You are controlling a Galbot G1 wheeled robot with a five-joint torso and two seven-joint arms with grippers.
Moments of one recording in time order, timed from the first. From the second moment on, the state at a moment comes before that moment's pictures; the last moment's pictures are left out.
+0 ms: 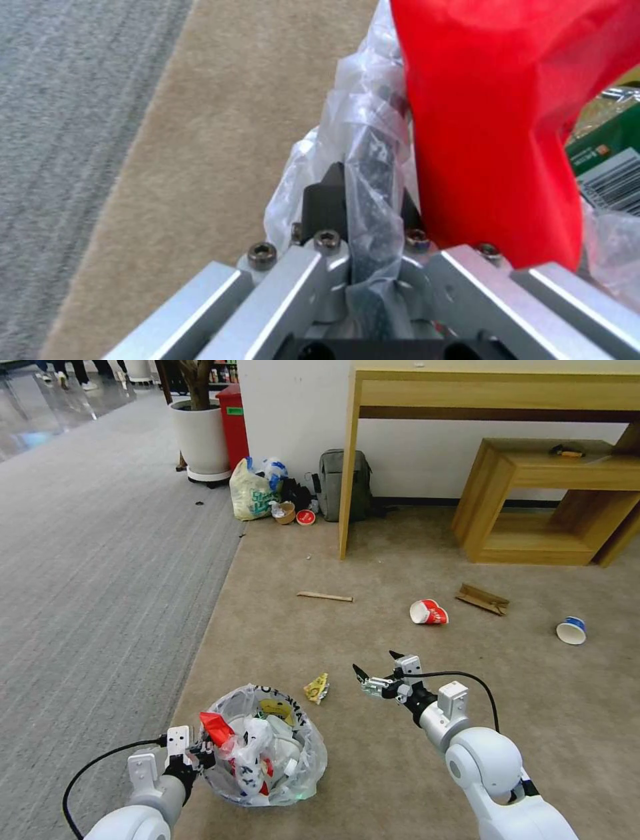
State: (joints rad) left arm 1.66 -1.41 -0.66 -2.20 -0.41 0.69 -0.07; right arm -1.28 1.22 0.38 2.00 0.31 -0.41 -0.18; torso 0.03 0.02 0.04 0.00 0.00
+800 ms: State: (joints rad) left arm 1.68 -1.43 -0.68 -2.22 -0.43 0.70 -0.12; right arm -0.80 1.19 0.19 1.21 0.19 -0.30 -0.56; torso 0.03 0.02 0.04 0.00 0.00
